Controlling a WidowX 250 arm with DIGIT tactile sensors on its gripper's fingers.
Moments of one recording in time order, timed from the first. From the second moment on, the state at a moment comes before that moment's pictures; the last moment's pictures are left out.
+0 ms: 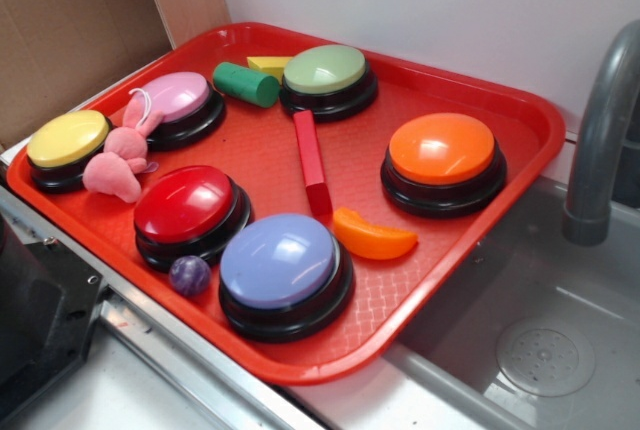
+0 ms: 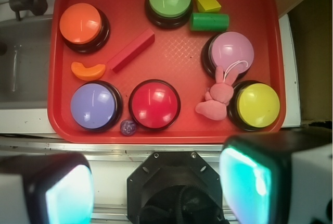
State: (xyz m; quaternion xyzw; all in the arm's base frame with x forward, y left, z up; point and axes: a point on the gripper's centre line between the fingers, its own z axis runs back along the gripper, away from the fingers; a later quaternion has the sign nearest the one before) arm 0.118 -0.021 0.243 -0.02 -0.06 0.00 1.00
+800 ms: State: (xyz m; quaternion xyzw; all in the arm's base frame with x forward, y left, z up) arm 0.150 -0.029 0.208 -0.05 -0.08 0.12 0.99
